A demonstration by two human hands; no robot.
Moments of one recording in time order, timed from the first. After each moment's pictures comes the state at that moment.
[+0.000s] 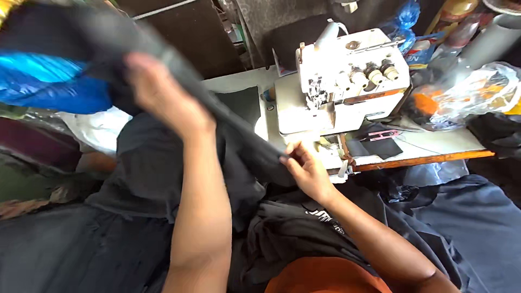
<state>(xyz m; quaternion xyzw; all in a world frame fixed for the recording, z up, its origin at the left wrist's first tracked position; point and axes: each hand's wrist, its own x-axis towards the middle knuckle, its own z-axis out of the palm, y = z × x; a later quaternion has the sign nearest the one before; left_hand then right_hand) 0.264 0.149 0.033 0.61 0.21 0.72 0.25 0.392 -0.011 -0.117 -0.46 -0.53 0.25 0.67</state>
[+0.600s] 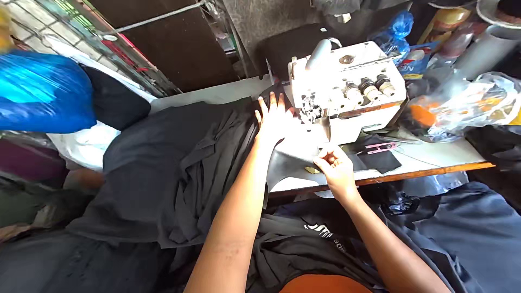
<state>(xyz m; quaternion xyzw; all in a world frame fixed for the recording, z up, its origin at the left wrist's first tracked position) 0.393 0.187 -0.072 0.89 0.44 0.06 0.12 0.462 -0.006 -0.169 -0.53 -0.36 0.24 0.73</state>
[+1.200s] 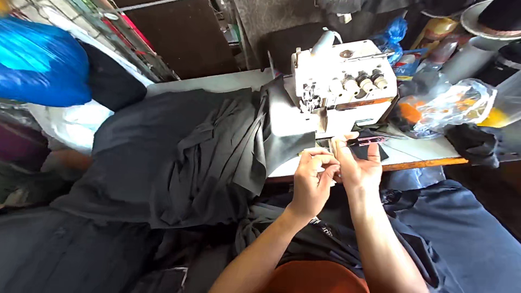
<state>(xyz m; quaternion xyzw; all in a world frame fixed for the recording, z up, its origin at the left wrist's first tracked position) 0.356 -0.019 -0.122 0.72 0.17 0.49 0.45 0.462 -0.047 -0.102 0.06 0.19 0.45 0.87</state>
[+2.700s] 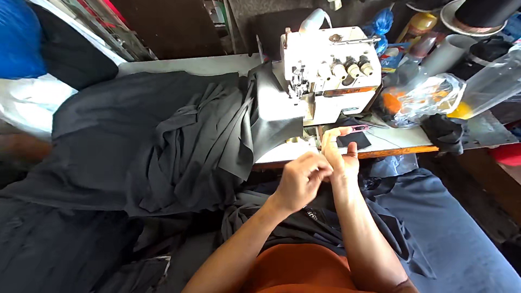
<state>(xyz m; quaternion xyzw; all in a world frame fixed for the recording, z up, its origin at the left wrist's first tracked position) 0.331 -0.027 -0.125 0.80 0.09 0.42 0.43 0.455 -0.056 -0.131 0.24 0.27 0.42 0.83</state>
